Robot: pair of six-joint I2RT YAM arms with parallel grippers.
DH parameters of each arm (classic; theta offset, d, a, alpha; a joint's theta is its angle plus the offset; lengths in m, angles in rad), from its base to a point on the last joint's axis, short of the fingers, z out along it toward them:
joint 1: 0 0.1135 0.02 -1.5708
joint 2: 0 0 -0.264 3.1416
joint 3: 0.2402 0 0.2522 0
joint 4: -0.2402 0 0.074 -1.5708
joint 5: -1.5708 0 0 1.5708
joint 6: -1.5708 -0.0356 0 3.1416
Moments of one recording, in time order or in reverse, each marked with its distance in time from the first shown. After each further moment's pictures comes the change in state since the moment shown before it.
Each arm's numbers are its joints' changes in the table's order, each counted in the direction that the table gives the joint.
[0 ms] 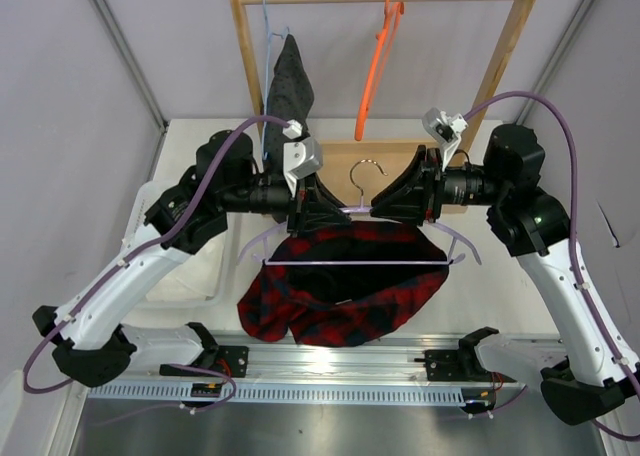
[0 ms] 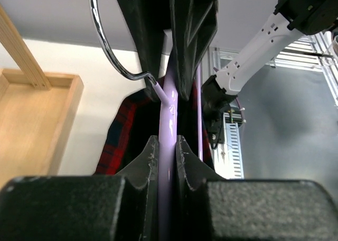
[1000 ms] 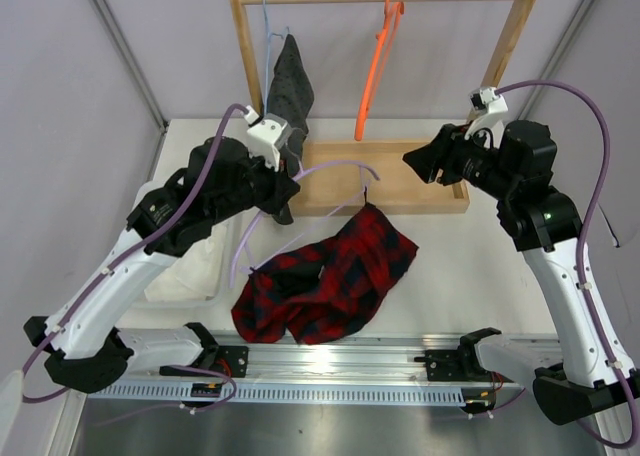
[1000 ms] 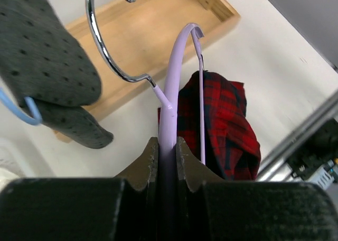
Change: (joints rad) left arm 0.034 -0.051 0.015 -0.287 0.779 0.205; right arm -0.126 0.000 0.013 -0.089 -0.719 -0.062
